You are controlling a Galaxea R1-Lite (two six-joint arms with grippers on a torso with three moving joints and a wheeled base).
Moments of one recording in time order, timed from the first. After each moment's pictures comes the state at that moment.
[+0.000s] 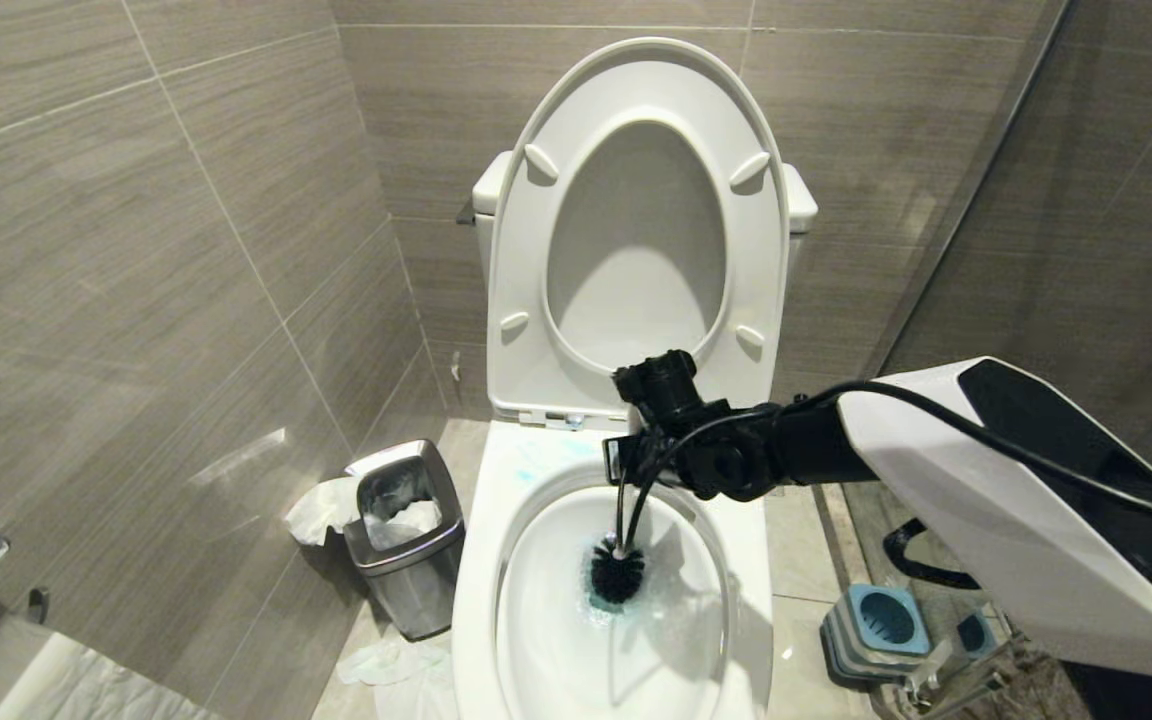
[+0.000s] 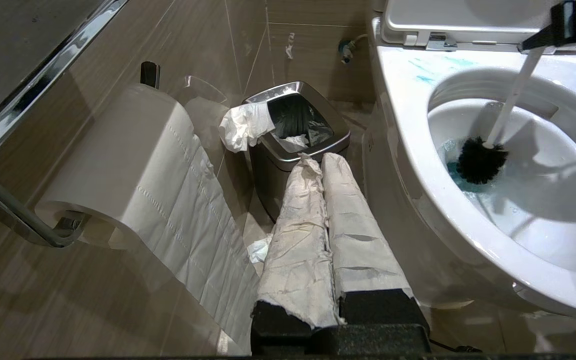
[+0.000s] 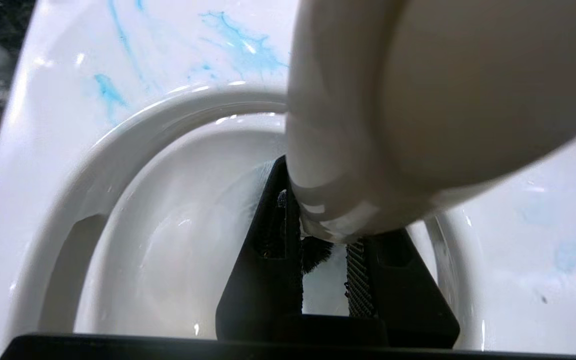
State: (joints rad) left arm -0.01 0.00 0.00 0.01 0.00 0.00; right arm 0.60 2.46 -1.79 -0.03 -0.26 0.25
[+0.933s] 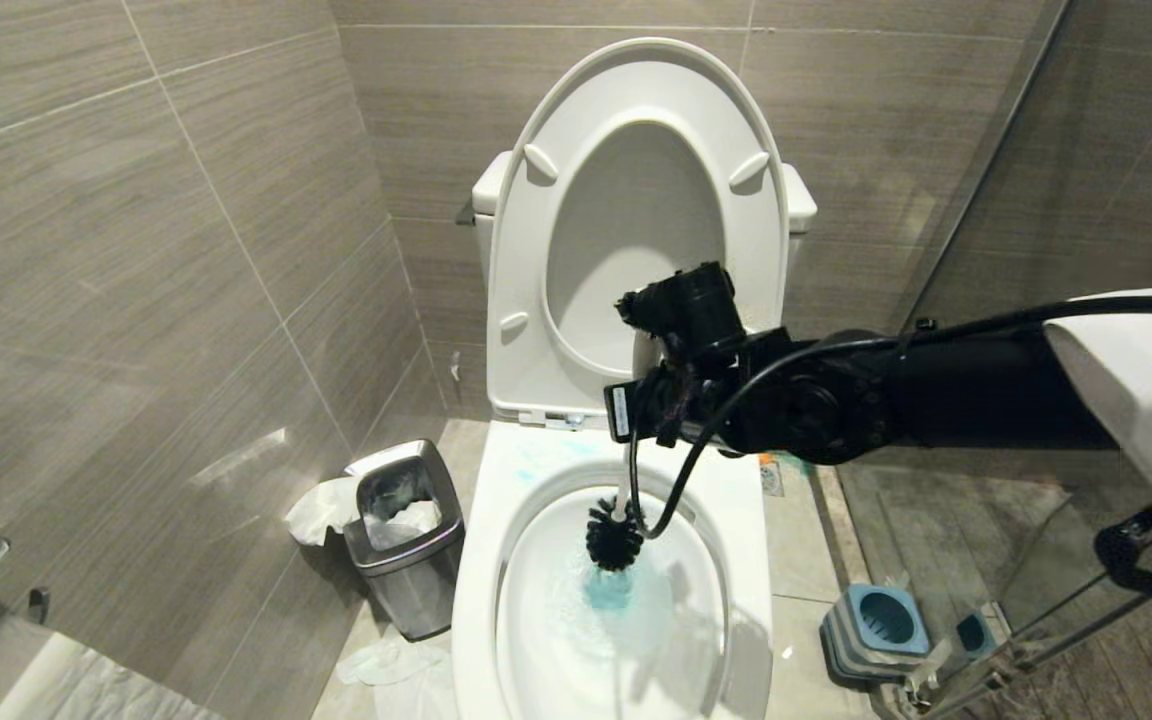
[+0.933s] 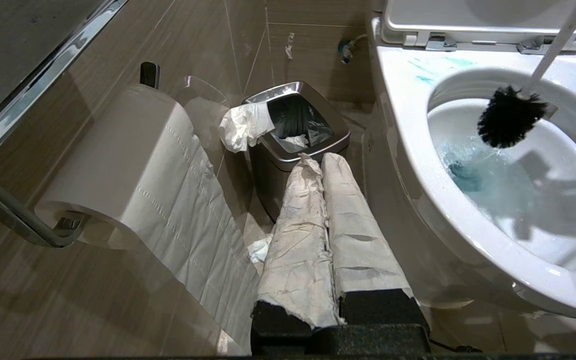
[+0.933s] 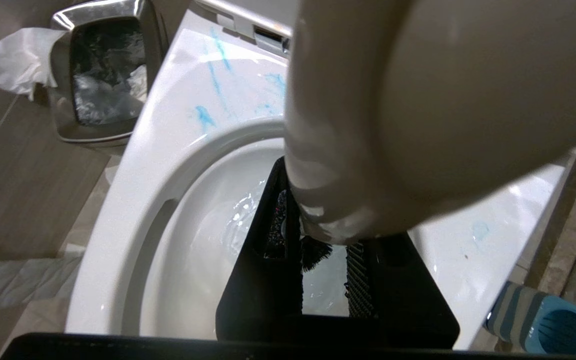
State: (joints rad) left arm -0.01 0.00 0.00 0.01 0.00 0.00; right arm 0.68 2.15 -1.67 0.06 -0.31 0.23
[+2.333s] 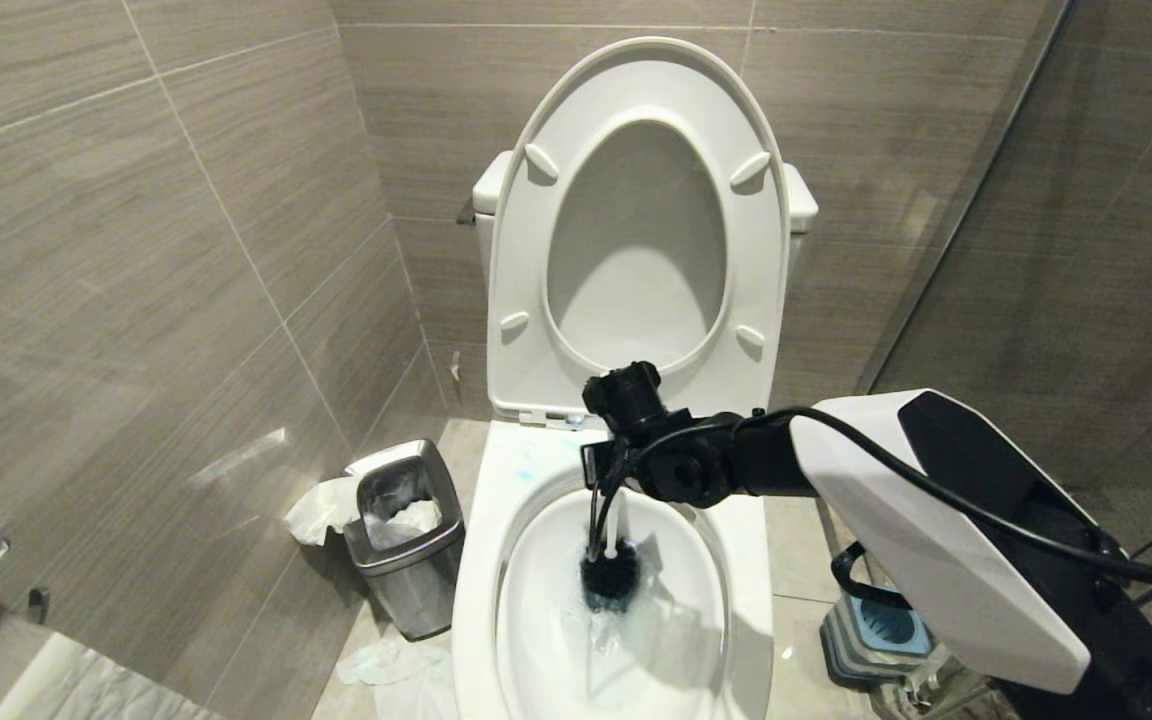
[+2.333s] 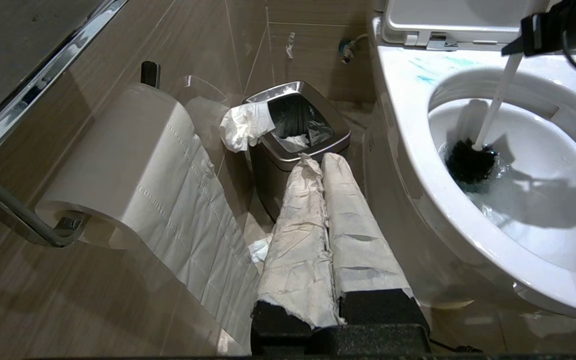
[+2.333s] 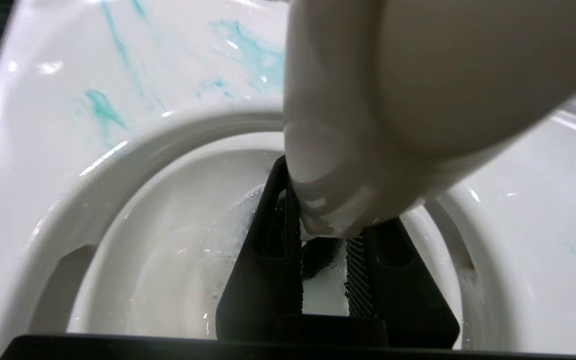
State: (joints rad) left arm -0.01 0.00 0.00 0.01 0.00 0.00; right arm 0.64 2.55 -1.96 0.06 -0.34 0.25
